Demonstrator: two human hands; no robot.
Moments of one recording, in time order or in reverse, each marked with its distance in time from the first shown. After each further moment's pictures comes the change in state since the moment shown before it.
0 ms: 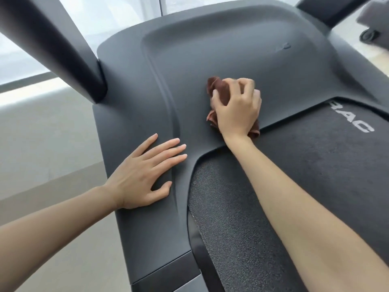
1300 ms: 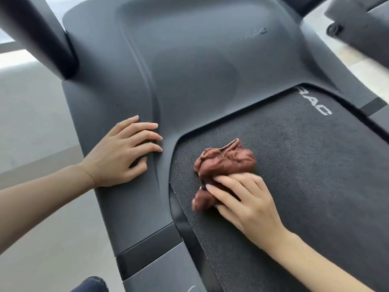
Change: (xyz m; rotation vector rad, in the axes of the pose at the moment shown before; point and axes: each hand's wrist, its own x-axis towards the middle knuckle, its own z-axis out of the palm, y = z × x) left_hand -0.004 -0.003 0.000 -0.009 0.098 0.091; right_hand -0.150 0.062 -0.182 -0.002 -0.440 -0.757
